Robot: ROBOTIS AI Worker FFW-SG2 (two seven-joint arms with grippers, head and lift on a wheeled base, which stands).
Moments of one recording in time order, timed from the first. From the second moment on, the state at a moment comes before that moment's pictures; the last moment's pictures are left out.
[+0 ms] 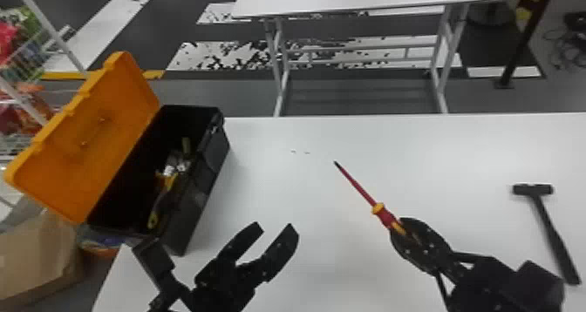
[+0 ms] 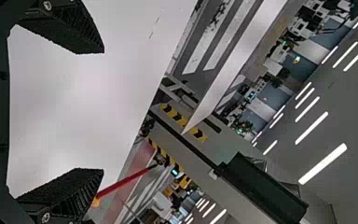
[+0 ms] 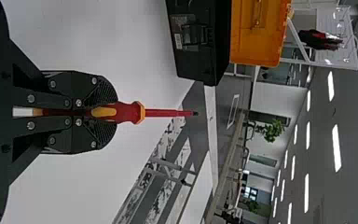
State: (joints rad) left arm 0.75 0.10 0.13 -2.12 0.65 0.33 -0.47; right arm 0.67 -0.09 0.10 -2.09 0.31 -0.03 0.60
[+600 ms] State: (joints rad) left arm 0.72 0.10 0.07 -2.18 0.71 0.47 -0.48; right arm 0.65 -0.09 0.23 -2.08 0.36 0.01 0.59
